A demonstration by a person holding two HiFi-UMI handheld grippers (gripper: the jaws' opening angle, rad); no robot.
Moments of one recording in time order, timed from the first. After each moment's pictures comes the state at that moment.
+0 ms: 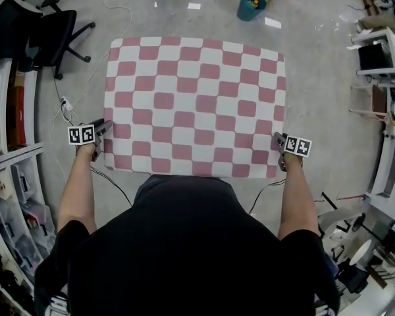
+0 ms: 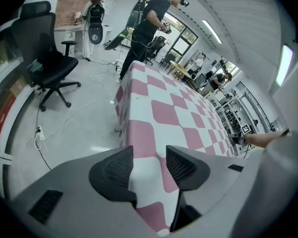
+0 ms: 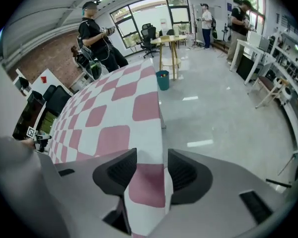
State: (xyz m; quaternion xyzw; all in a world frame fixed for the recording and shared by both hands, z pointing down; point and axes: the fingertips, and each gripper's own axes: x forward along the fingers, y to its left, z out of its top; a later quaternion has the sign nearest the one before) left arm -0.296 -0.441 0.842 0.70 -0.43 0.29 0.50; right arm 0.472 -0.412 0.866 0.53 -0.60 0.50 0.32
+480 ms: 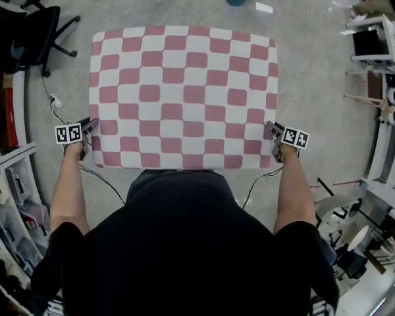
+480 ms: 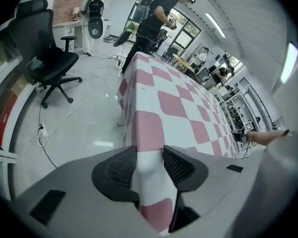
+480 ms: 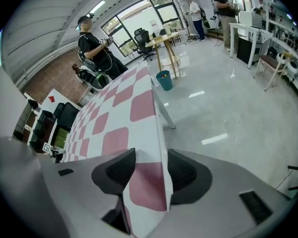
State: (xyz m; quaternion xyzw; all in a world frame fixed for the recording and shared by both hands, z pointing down) left arm -0.305 -0.435 0.865 0.68 -0.42 0.31 0.51; right arm 0.472 -0.412 0.882 0.50 -0.62 0.55 0.24
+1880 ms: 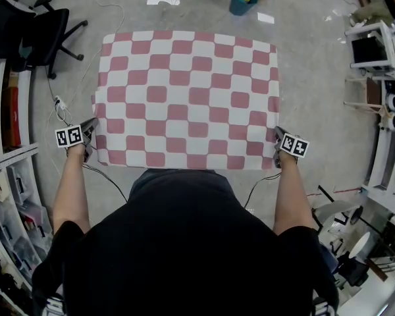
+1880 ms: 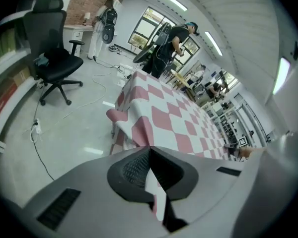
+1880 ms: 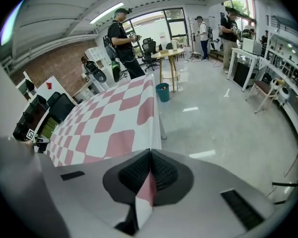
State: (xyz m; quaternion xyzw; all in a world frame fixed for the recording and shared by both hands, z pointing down) left arm -0.305 -0.426 0.821 0.70 -0.45 0.23 0.51; right arm 0.475 -0.399 0.844 0.56 -0.63 0.46 0.27
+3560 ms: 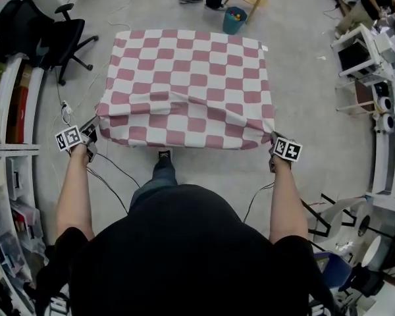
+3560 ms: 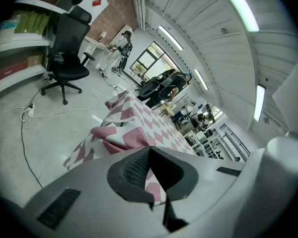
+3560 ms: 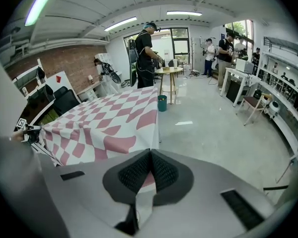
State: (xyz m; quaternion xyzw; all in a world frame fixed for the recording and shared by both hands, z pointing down) left arm -0.262 -0.219 0.715 0.74 -0.48 0.03 0.48; right arm 0.489 -0.177 0.777 0.60 -0.65 0.38 0.26
